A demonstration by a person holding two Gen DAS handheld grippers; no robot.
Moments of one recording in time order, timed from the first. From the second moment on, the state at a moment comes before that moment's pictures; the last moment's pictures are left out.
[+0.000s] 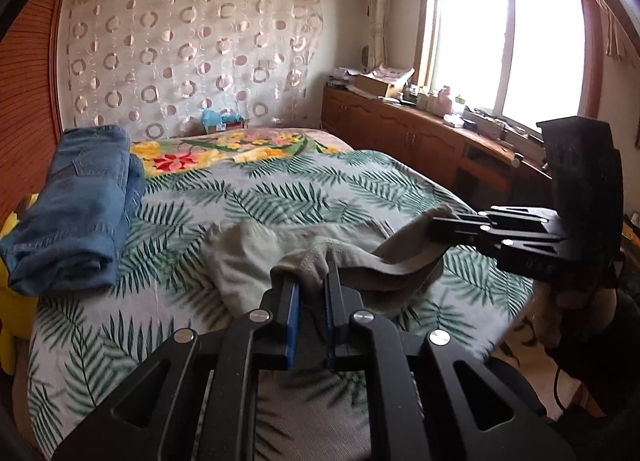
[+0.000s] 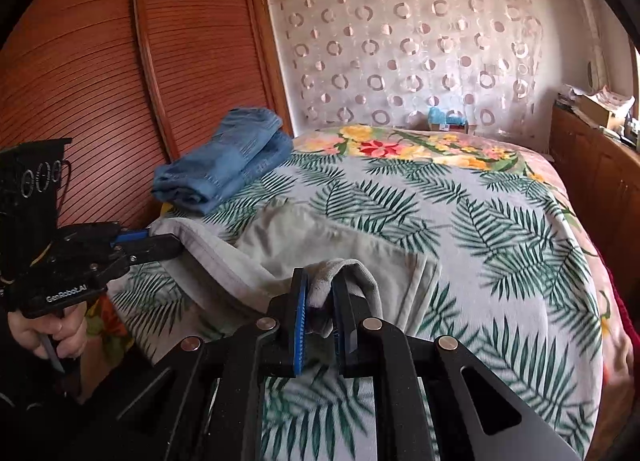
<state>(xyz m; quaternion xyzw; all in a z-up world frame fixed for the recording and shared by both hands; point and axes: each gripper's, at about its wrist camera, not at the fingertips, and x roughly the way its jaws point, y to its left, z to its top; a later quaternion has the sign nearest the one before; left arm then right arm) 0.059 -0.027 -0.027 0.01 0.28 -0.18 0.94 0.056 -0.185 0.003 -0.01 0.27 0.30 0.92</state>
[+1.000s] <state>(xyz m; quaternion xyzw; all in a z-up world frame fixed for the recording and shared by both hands) 0.124 -0.016 -0.096 0.02 0.40 -0.14 0.90 0.129 -0.158 -0.018 -0.01 0.30 0.25 0.92</state>
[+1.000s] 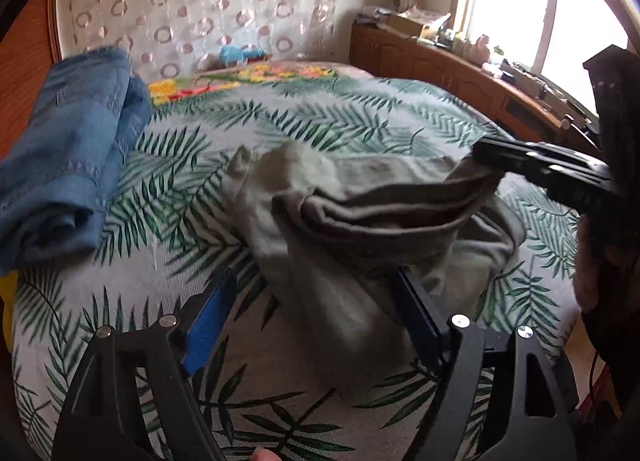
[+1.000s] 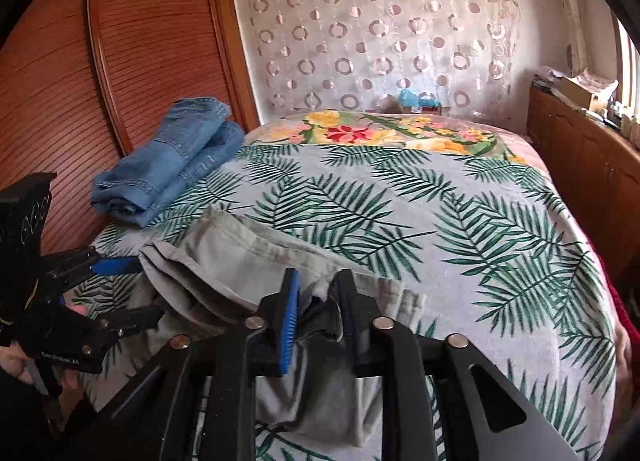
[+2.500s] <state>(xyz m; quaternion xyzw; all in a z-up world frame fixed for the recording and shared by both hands) 0.155 -0.009 -0.077 -0.03 0.38 -0.15 0.91 0.183 -0.137 -0.011 -0.08 0.37 0.32 0.87</state>
